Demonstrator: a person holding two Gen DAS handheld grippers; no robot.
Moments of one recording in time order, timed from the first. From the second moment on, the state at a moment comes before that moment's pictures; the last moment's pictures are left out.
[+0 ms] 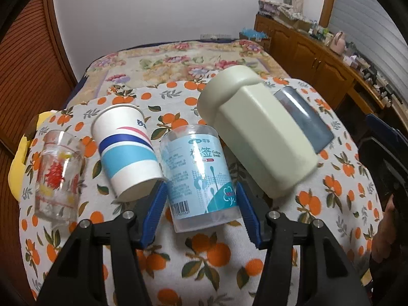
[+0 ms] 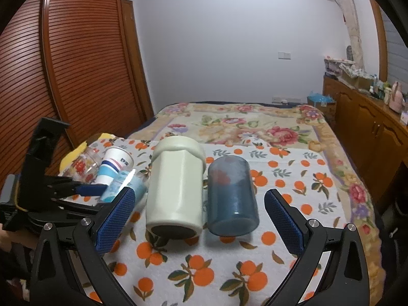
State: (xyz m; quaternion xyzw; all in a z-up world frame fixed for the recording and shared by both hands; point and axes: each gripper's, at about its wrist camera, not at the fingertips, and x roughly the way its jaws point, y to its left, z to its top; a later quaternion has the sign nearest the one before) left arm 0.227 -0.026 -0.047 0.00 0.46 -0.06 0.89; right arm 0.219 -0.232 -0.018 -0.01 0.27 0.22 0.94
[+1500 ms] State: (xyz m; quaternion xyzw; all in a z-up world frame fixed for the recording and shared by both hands) left arm 0.123 -0.068 -0.065 -0.02 0.44 -0.15 0.88; right arm 0.141 -0.254 -0.049 -0.01 0.33 0.18 0.93
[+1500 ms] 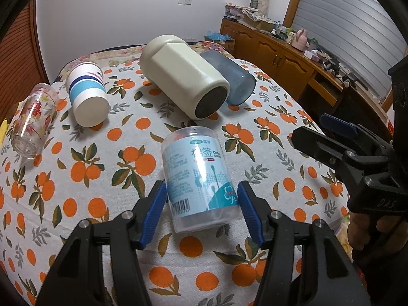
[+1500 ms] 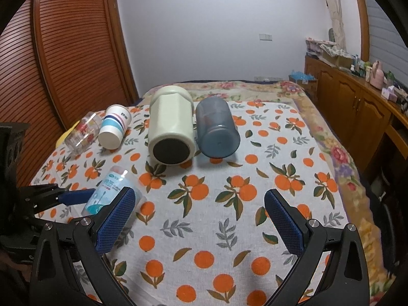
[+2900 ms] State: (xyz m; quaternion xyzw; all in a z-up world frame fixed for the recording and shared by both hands) left arm 0.069 0.032 -0.047 -0.07 0.37 -0.08 0.92; right arm 0.186 -0.150 -0.087 0.03 0.51 0.26 0.82
